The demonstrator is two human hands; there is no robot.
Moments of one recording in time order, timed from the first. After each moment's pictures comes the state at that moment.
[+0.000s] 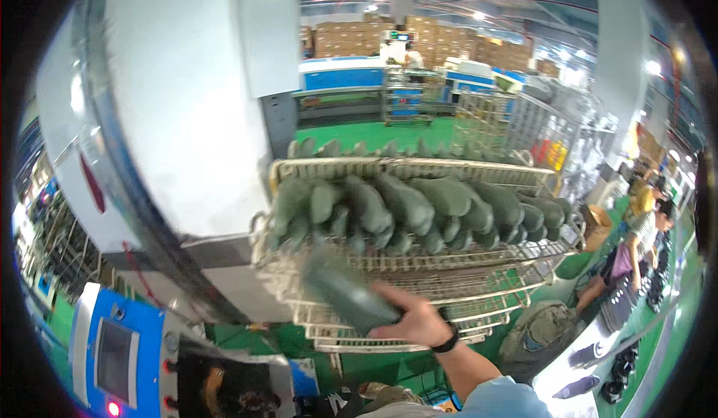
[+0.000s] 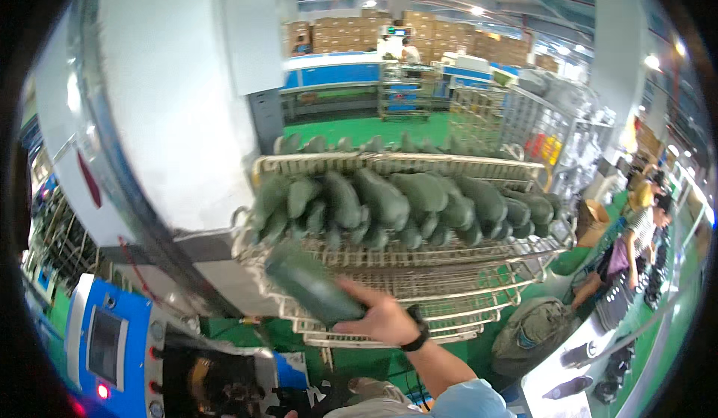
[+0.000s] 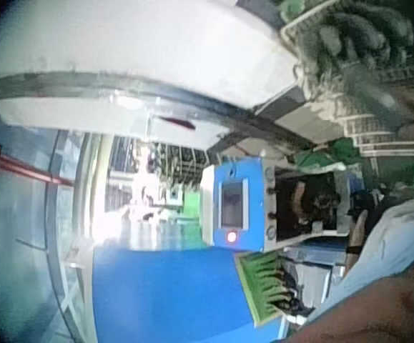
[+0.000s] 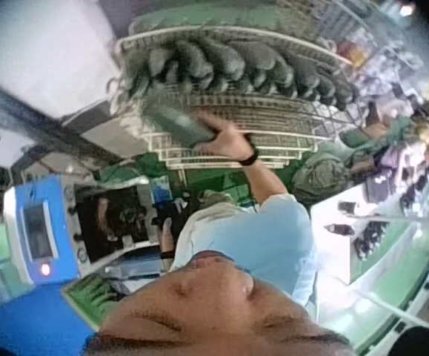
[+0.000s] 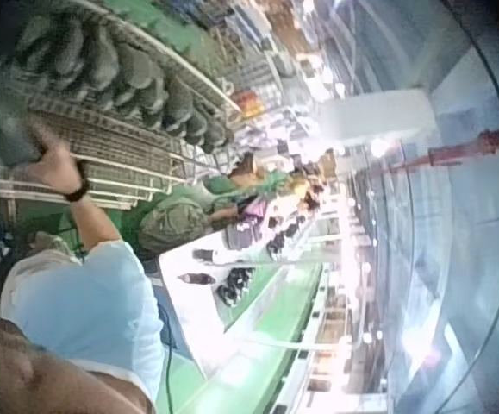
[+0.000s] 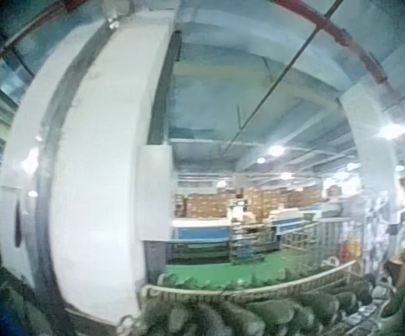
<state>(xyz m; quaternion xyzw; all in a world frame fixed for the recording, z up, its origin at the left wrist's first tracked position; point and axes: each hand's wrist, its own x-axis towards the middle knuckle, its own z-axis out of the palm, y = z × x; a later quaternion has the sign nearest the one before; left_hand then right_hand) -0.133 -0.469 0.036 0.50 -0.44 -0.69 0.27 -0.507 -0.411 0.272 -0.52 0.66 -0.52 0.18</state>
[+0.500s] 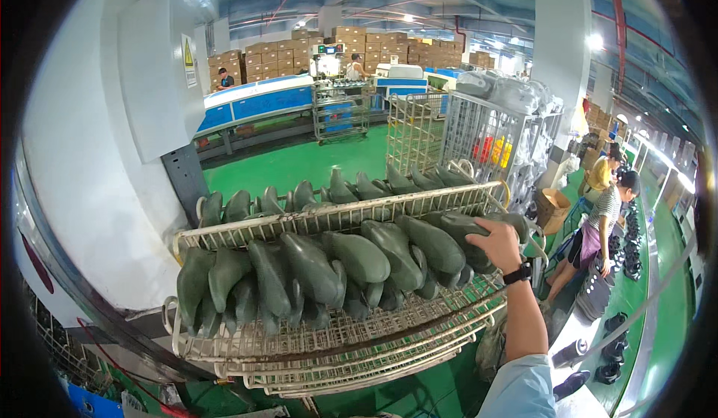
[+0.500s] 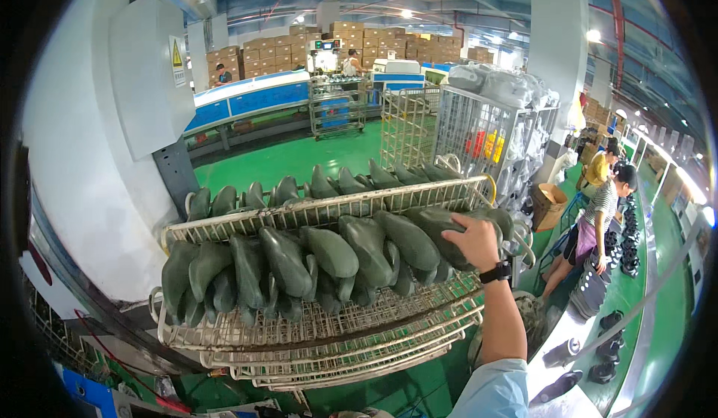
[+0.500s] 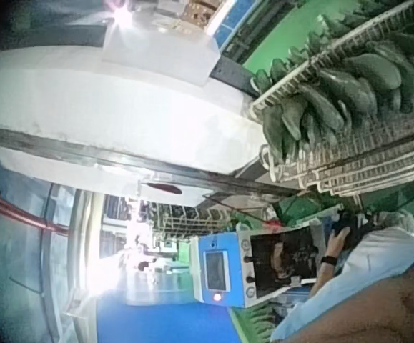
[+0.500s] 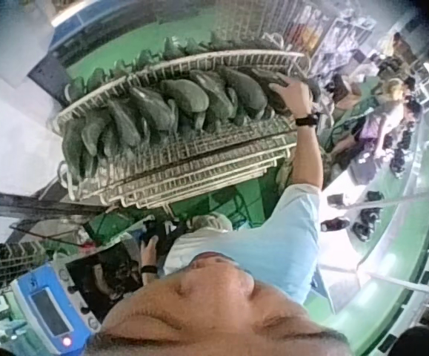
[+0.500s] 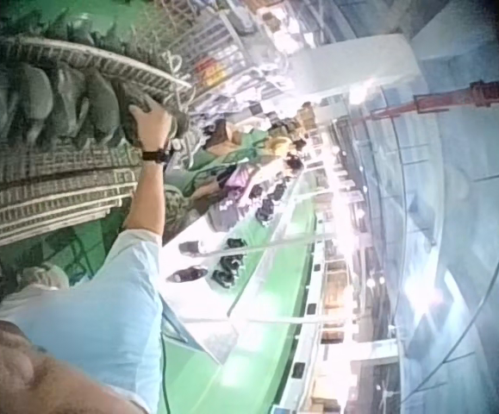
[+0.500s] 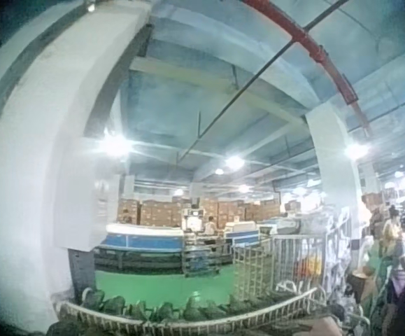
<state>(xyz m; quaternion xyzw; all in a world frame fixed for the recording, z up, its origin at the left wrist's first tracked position) -0.282 -0.542 0.111 0.50 -0.62 -0.60 0.04 -0.808 -0.216 0.351 -0.20 0.91 -0.31 -0.22</state>
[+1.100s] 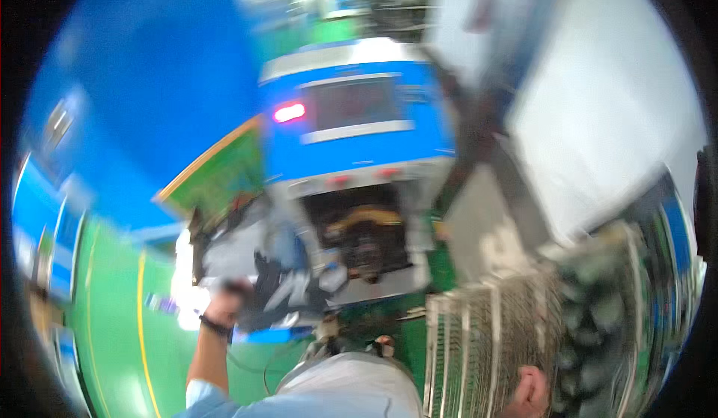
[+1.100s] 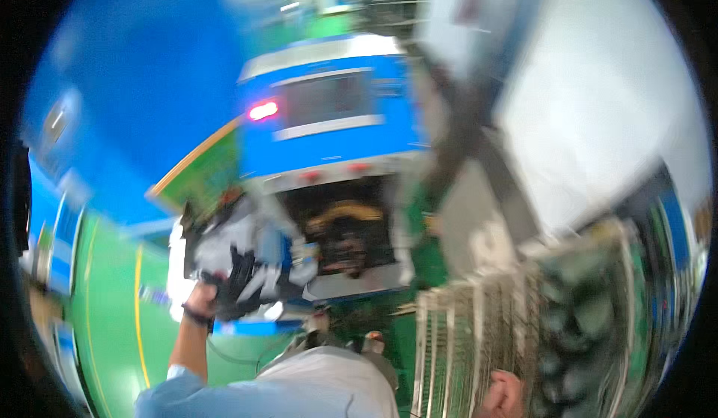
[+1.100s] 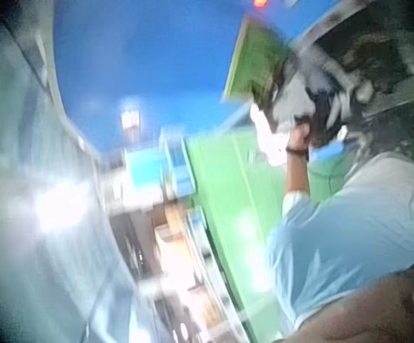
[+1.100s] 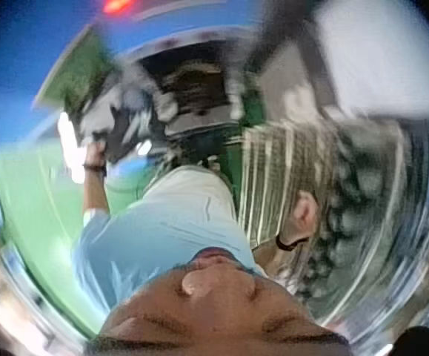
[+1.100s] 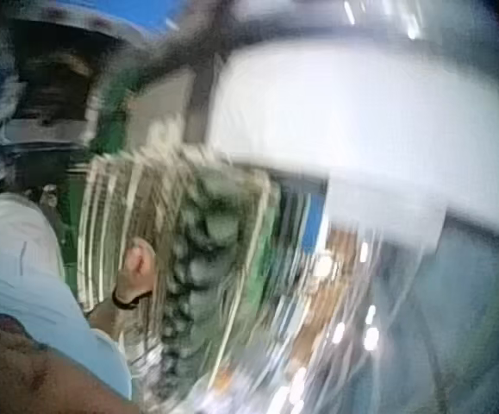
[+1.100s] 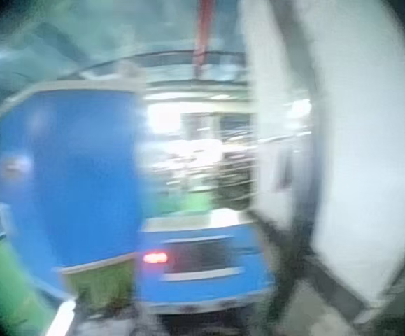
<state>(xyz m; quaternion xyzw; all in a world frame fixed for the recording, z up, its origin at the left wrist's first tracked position) 0.064 -0.353 0.090 0.45 -0.20 -0.56 0.67 -0.559 -0.507 0.243 -0.73 0.57 -0.36 0.04</state>
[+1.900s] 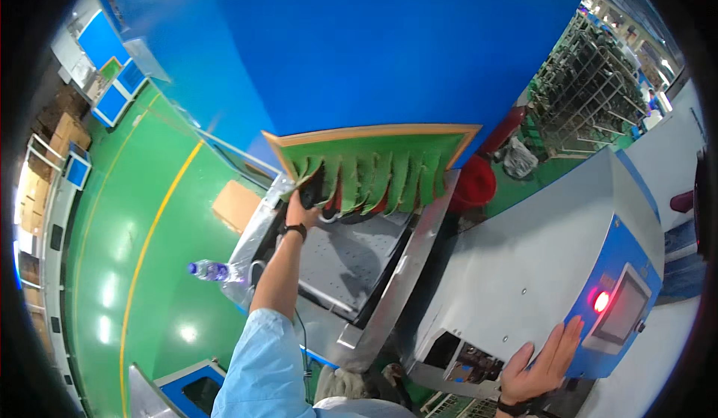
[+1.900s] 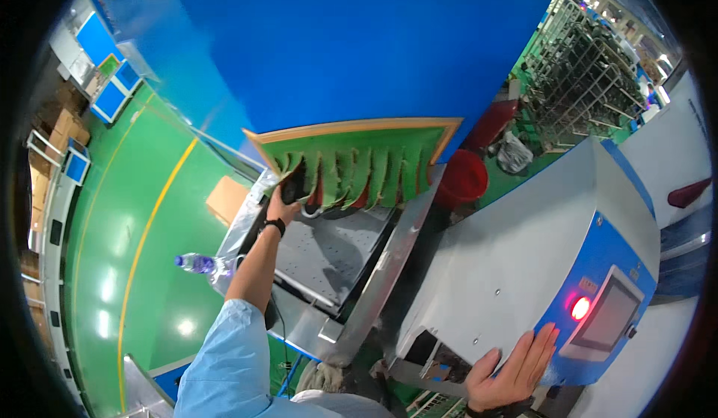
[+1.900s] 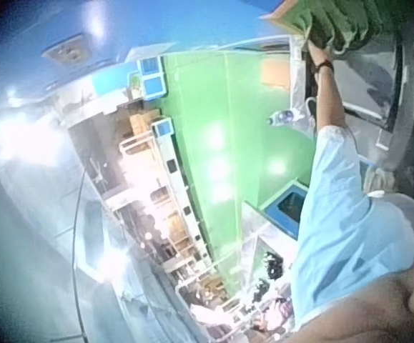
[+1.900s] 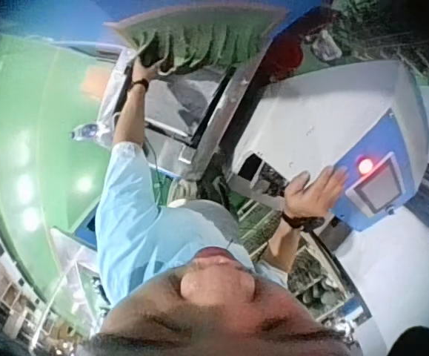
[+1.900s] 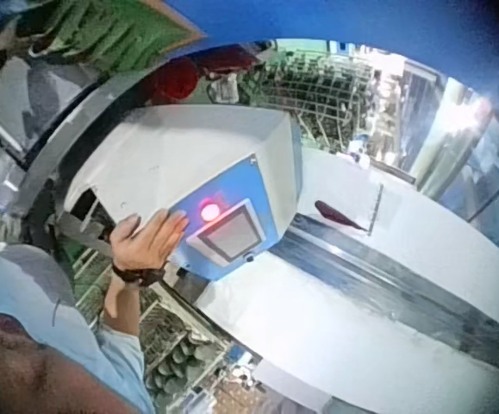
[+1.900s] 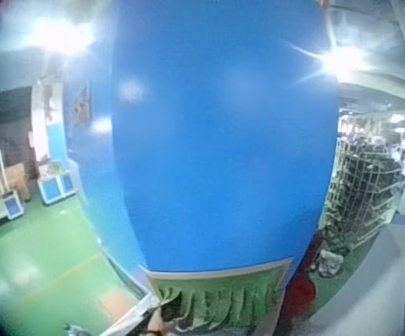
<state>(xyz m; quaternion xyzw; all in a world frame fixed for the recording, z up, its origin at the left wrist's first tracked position) 0.446 -0.354 -0.134 0.90 -0.02 -0.02 0.43 -0.003 -0.658 0.231 -0.94 0.20 -0.24 -0.14</state>
